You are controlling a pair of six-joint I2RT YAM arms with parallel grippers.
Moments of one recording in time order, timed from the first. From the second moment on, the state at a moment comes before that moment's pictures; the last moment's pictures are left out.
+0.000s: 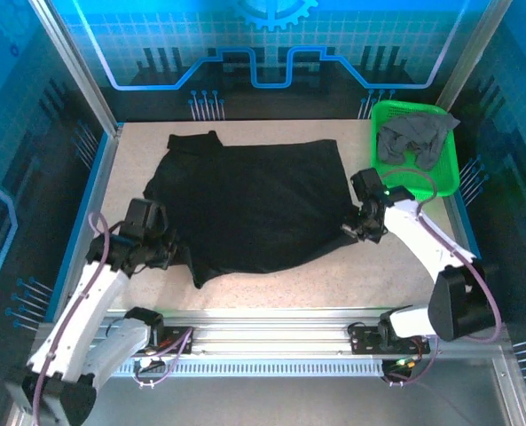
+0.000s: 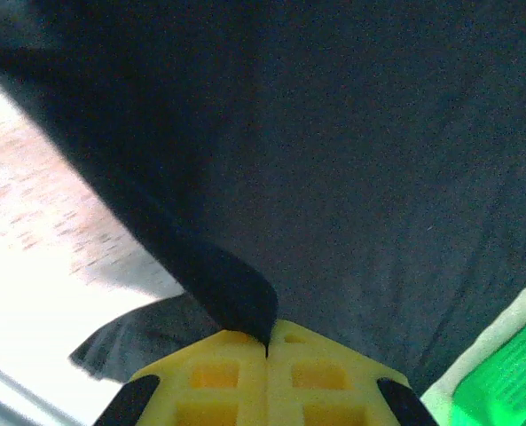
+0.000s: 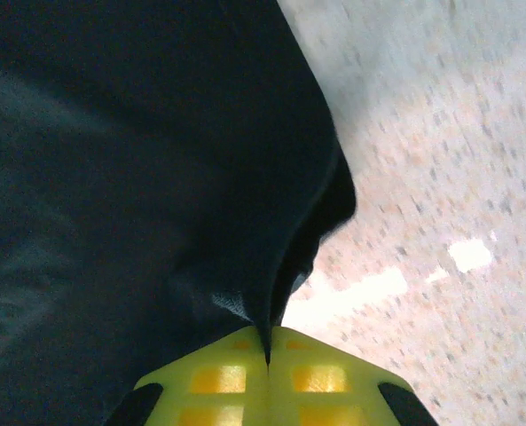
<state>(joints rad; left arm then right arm) -0.19 0.88 0.86 -1.00 0.01 -1.45 0.25 1.40 1.05 -0.96 0.00 0.76</state>
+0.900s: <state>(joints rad) 0.09 1.32 1.09 -0.63 0.10 -1.10 0.17 1.83 1.50 -1.01 0.03 0.76</state>
